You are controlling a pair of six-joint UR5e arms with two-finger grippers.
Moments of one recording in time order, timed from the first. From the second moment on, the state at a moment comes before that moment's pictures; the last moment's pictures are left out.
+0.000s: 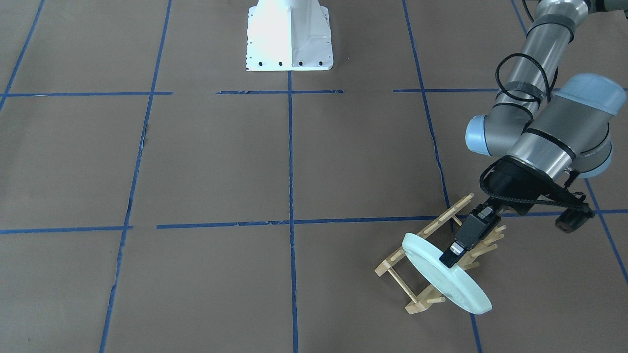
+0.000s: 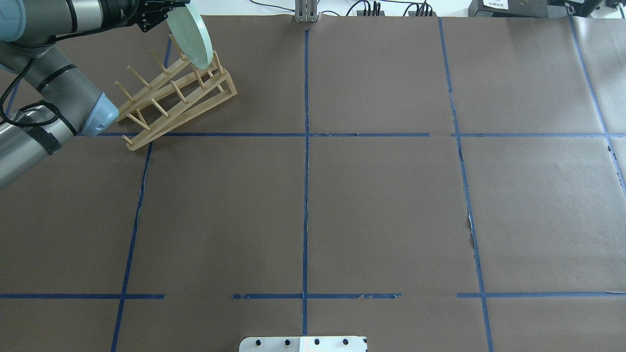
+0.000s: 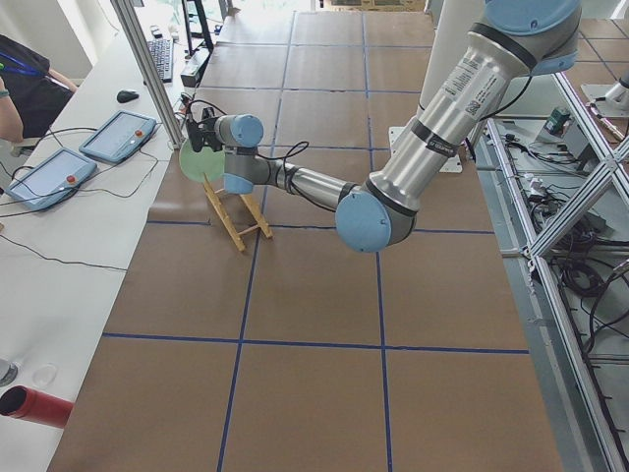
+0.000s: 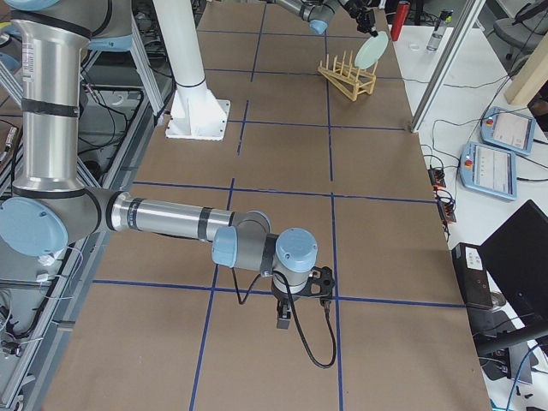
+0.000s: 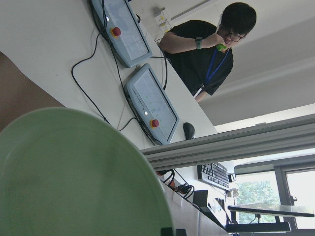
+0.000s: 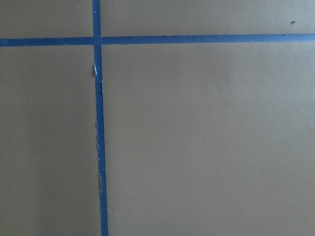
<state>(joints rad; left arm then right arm) -1.01 -2.19 -1.19 -2.99 -1.89 -1.85 1.62 -1.68 1.60 -1.60 2.30 -0.07</state>
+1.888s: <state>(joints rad) -1.11 -2.00 -1.65 -1.82 -2.21 -0.90 1.62 -1.68 1.60 -1.60 2.30 -0.07</state>
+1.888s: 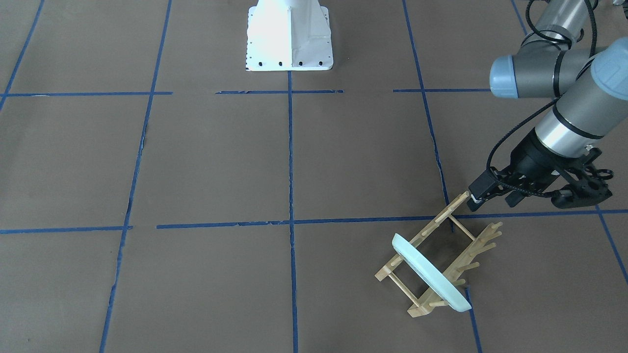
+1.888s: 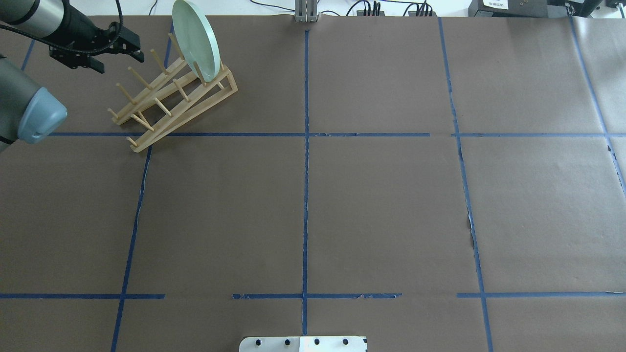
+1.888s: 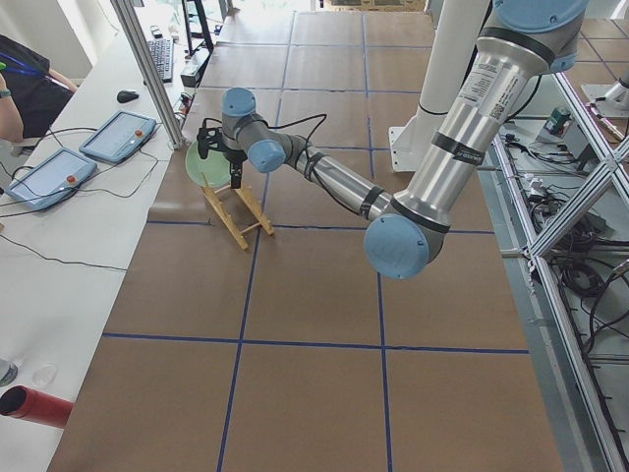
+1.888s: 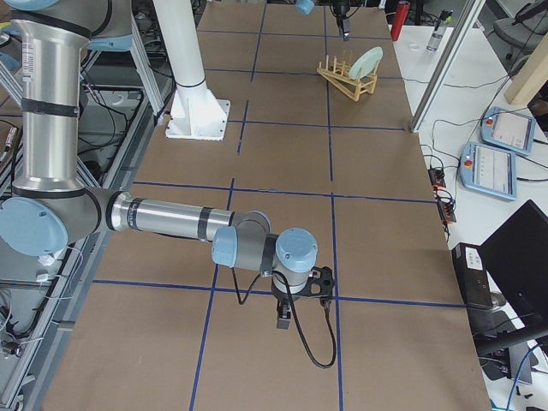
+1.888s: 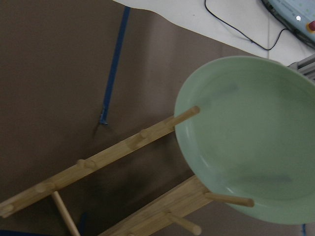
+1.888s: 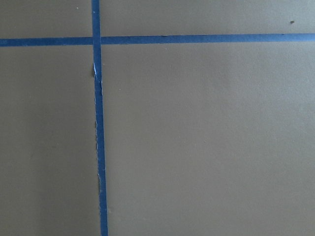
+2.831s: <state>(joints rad) -1.54 -1.64 -1.66 -1.52 -2.24 0.01 1.62 -1.68 1.60 -1.60 2.30 -0.07</state>
